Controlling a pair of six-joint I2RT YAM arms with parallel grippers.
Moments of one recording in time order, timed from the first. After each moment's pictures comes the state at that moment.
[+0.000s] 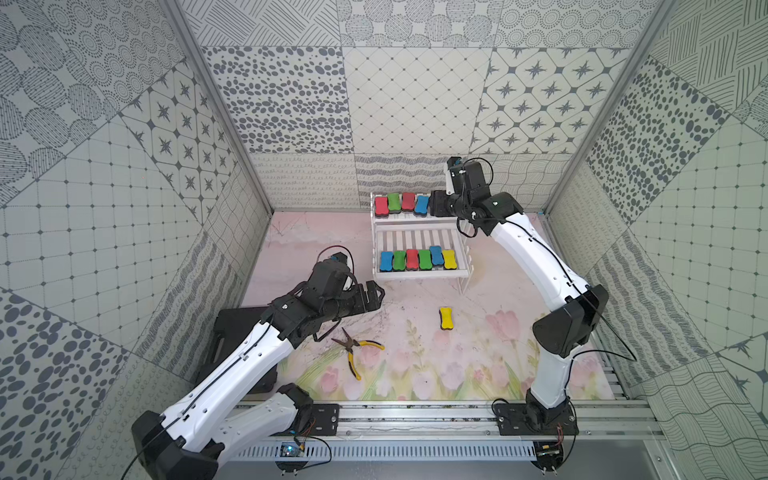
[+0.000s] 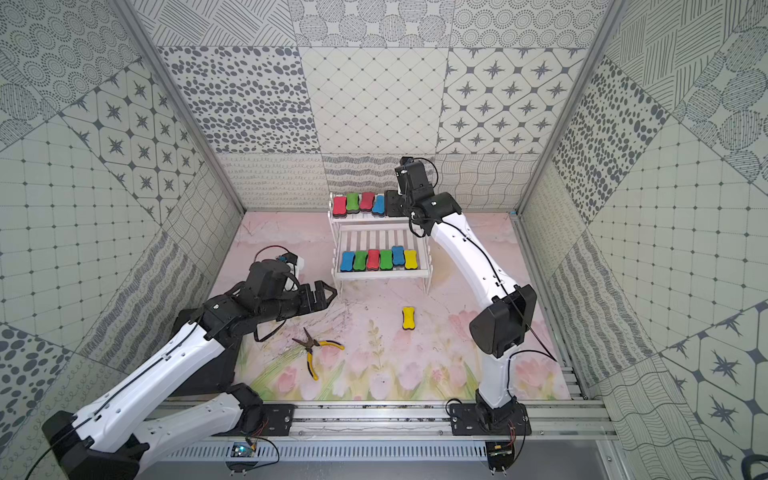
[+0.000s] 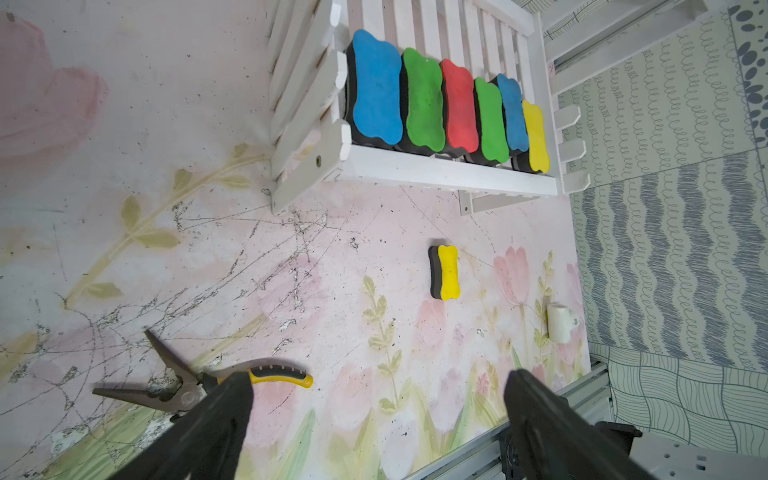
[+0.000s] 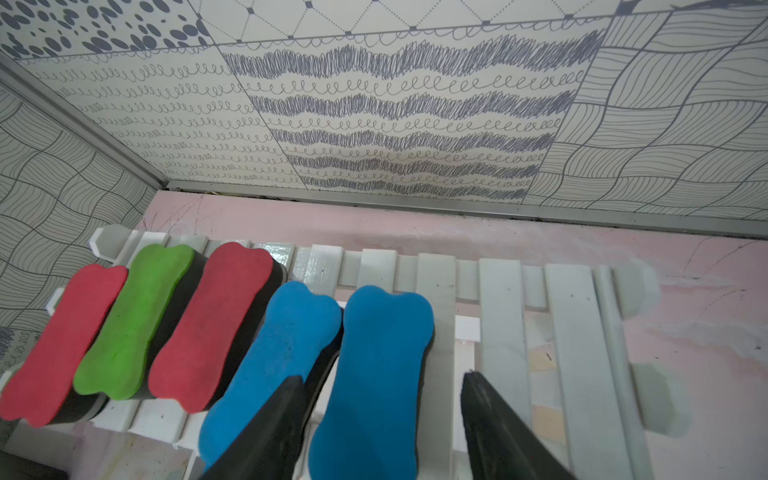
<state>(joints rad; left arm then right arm) -0.54 1.00 0.99 -0.74 0.08 -0.71 0.51 1.89 2.09 -0.80 0.17 0.30</state>
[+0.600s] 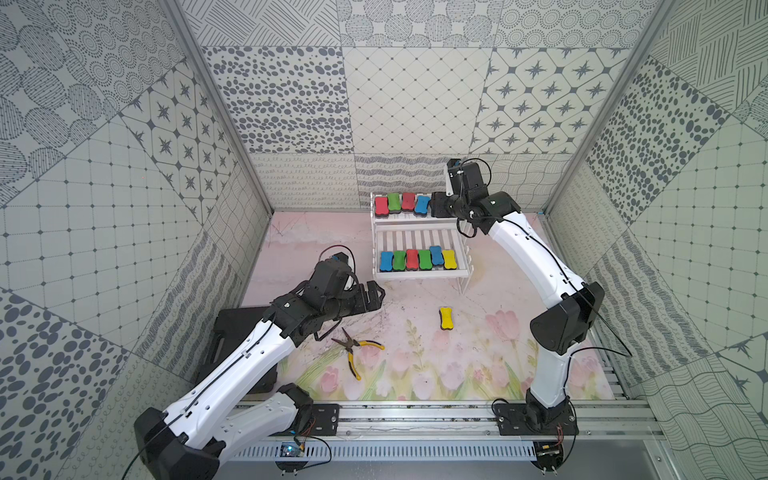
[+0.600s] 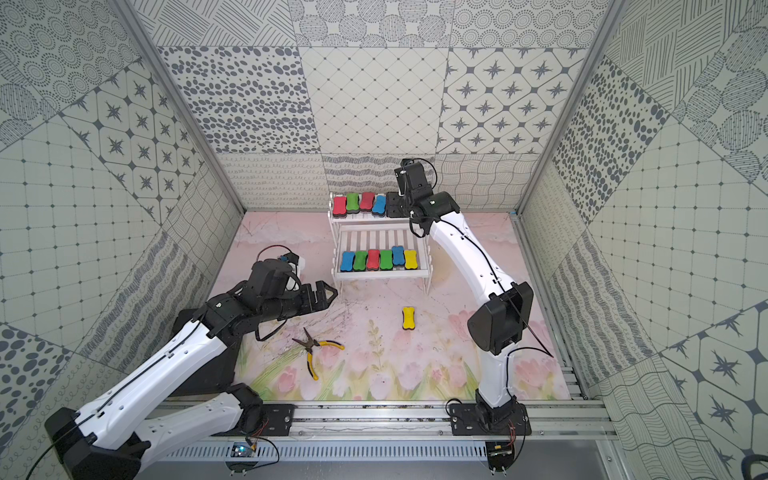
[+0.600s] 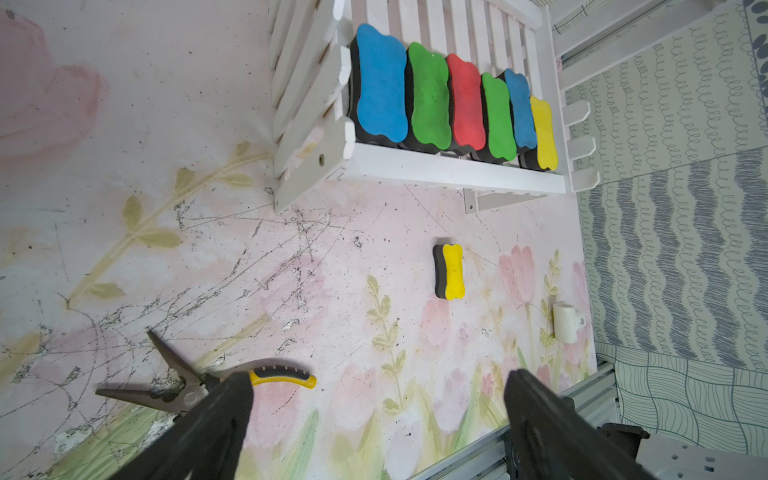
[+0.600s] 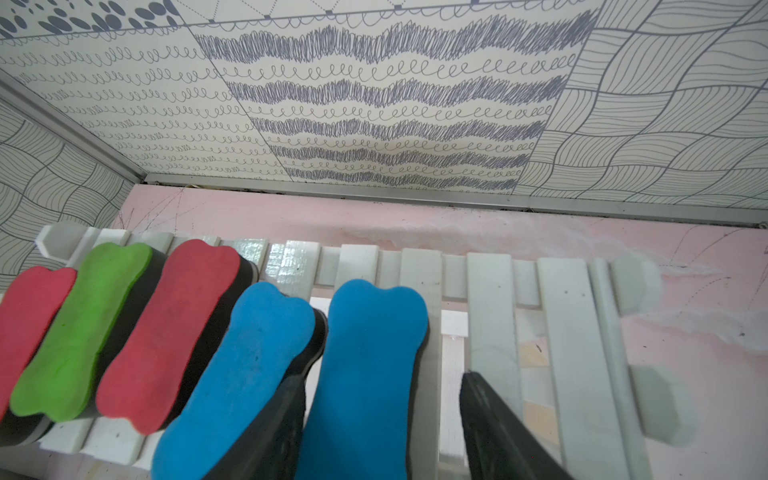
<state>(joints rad) -0.54 1.02 0.99 -0.74 0.08 -0.70 0.50 1.92 2.11 -0.82 0.19 0.30</state>
